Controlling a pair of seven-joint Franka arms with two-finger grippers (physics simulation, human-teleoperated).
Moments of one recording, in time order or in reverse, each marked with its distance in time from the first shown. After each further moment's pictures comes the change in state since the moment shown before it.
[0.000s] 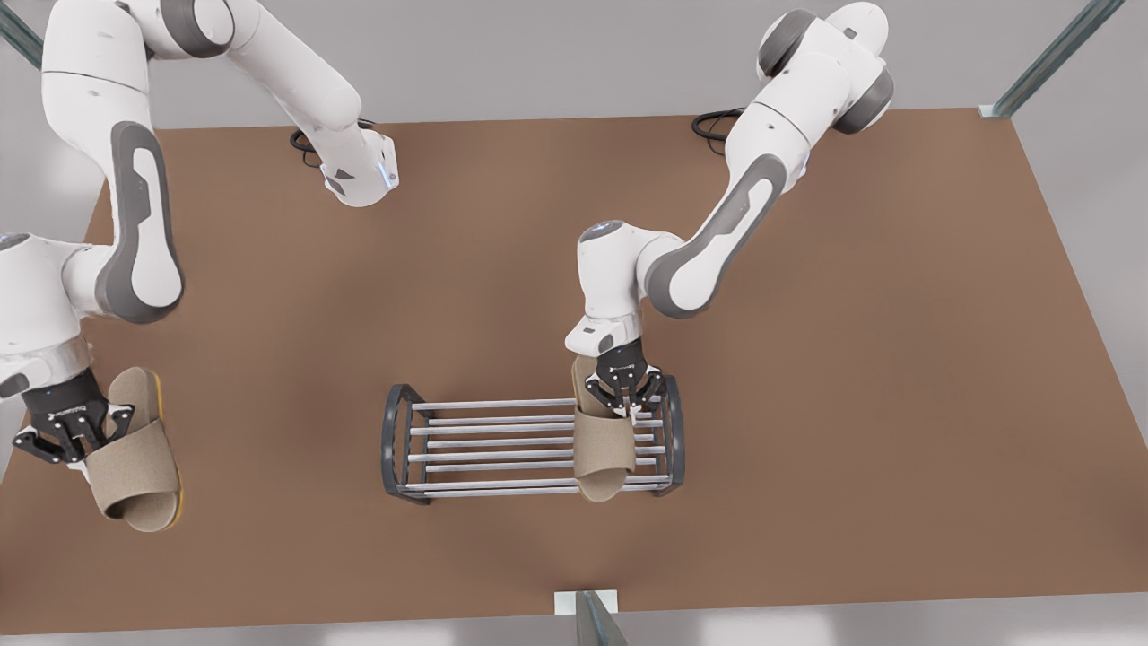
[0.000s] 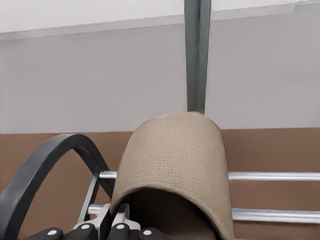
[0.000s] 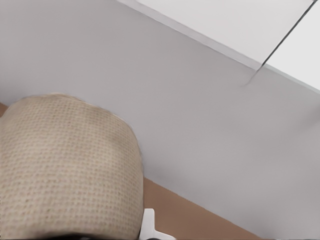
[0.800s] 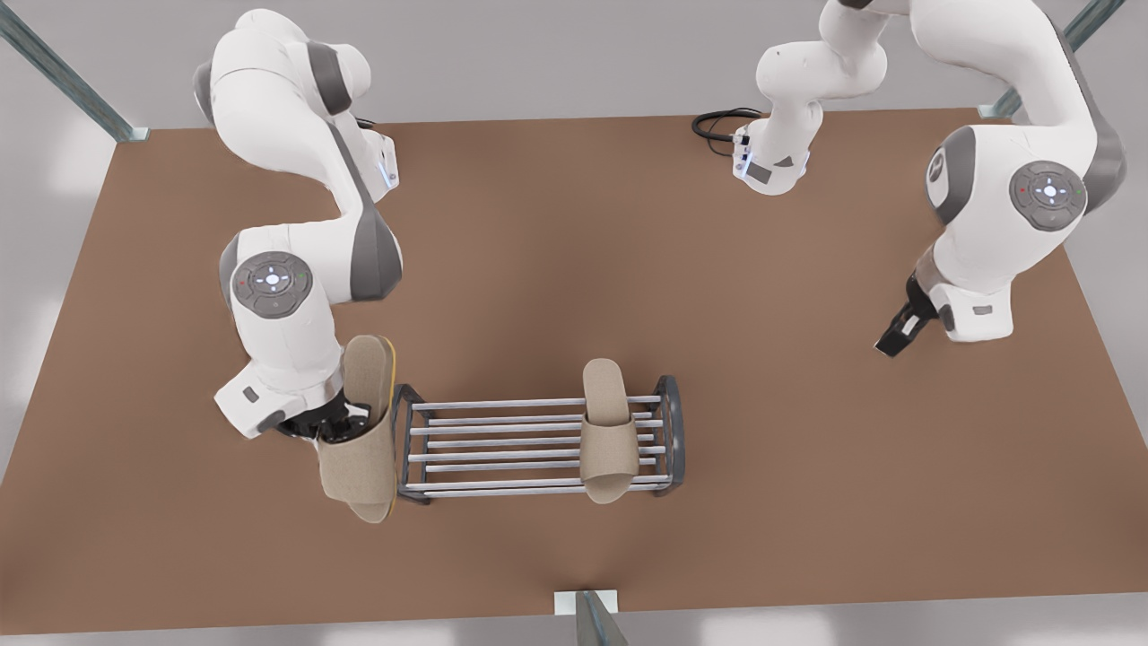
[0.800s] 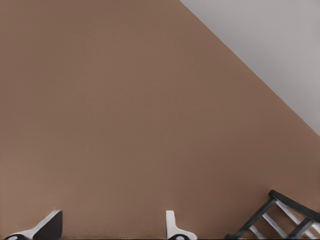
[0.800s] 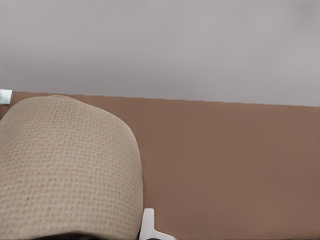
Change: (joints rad) left arm 0.395 -0.503 0.271 -0.054 -1.132 -0.608 0.538; right arm 1.122 0.267 -0.679 0.733 -0.270 -0.929 1.142
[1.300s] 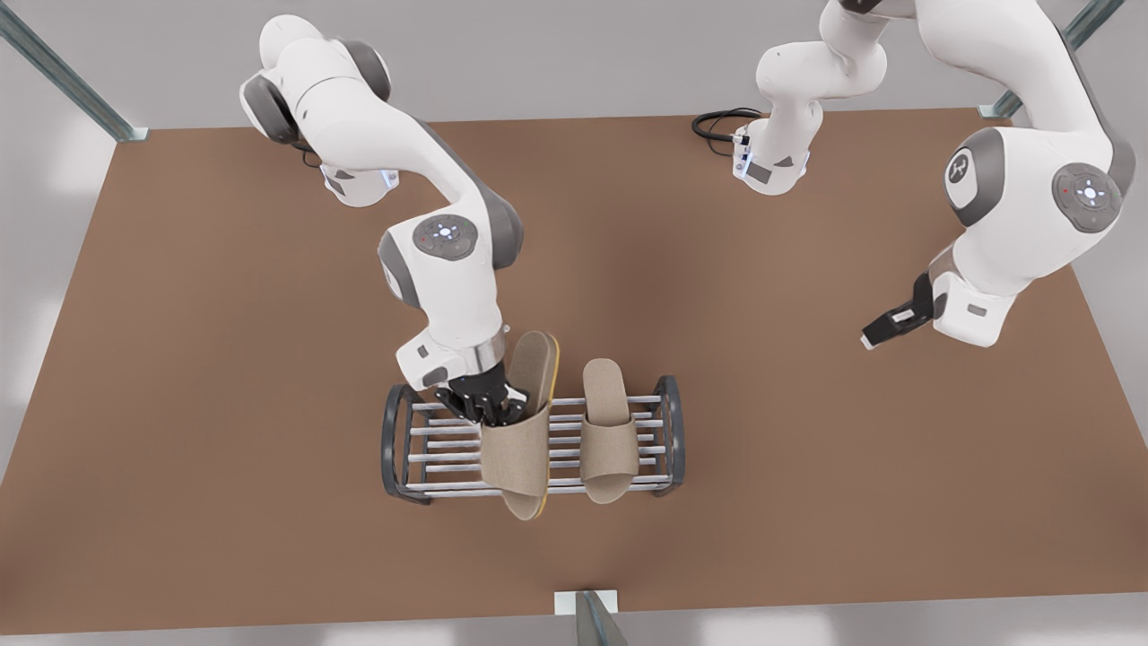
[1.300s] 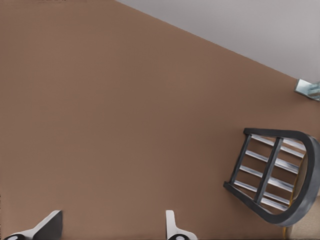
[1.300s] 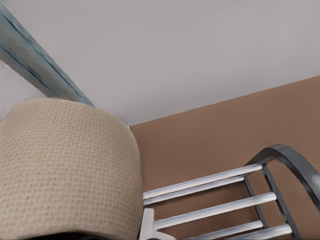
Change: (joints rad) left arm 0.018 0.026 0.007 0.032 -0.112 0.011 0.457; right arm 0.165 0.080 0.085 -0.024 0.011 0.295 0.514
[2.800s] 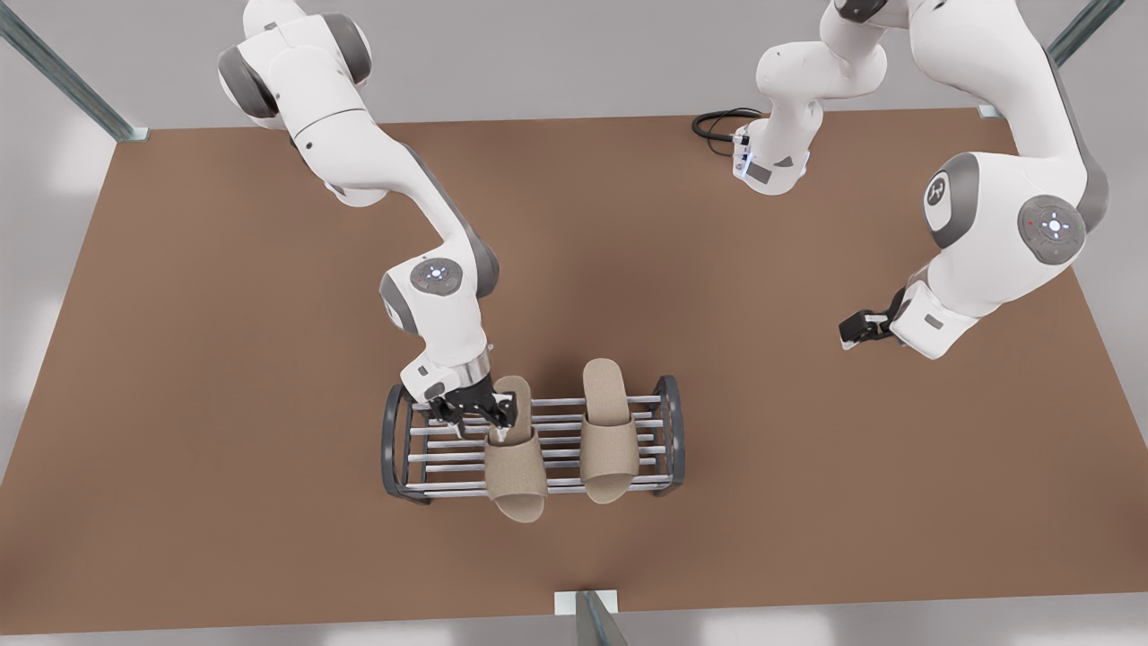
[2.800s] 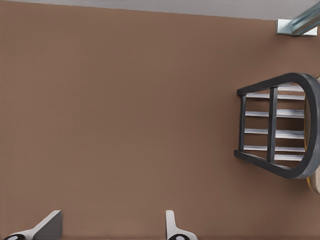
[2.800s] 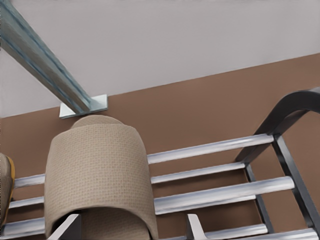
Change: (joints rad) left arm -0.014 0.043 -0.017 0.000 0.019 0.002 0.283; right arm -0.029 -0.143 -0.007 -0.597 -0.060 0.490 -0.005
